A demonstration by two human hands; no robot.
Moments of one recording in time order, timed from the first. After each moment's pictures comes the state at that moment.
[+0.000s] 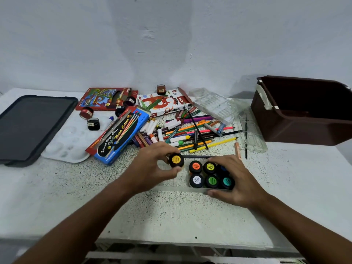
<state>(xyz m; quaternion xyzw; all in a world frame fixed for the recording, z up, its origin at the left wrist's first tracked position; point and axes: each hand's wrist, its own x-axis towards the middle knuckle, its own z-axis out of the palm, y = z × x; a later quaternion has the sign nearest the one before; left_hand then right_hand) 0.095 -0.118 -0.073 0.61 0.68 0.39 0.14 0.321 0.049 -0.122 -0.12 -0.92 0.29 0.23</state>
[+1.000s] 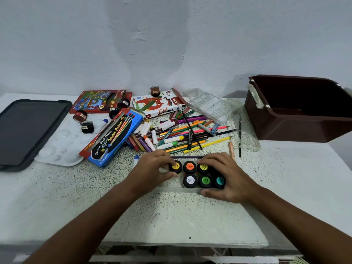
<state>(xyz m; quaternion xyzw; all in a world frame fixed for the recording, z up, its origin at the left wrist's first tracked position) 0.100 -0.102 -0.101 0.63 0.69 0.34 0.10 0.315 0.059 -0.119 -0.11 -0.95 0.24 0.16</state>
